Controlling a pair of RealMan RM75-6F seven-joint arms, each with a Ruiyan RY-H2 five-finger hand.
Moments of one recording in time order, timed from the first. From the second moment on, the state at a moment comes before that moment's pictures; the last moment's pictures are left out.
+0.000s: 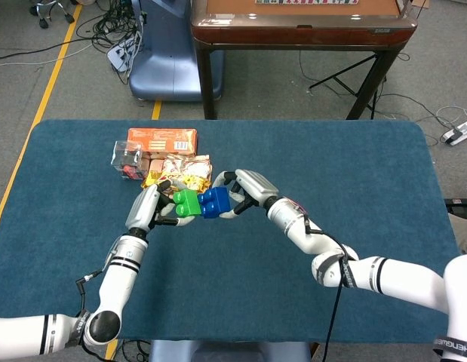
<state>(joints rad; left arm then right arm) -0.77 -1.49 -0.42 -1.90 0.64 1.23 0.19 1.05 -1.40 0.34 -1.52 -0.85 0.58 0.24</state>
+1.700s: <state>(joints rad) -0.51 -1.26 -0.19 -1.68 0.96 1.37 0.16 0.67 -0.94 0.08 -1.75 -1.11 0.95 0.04</state>
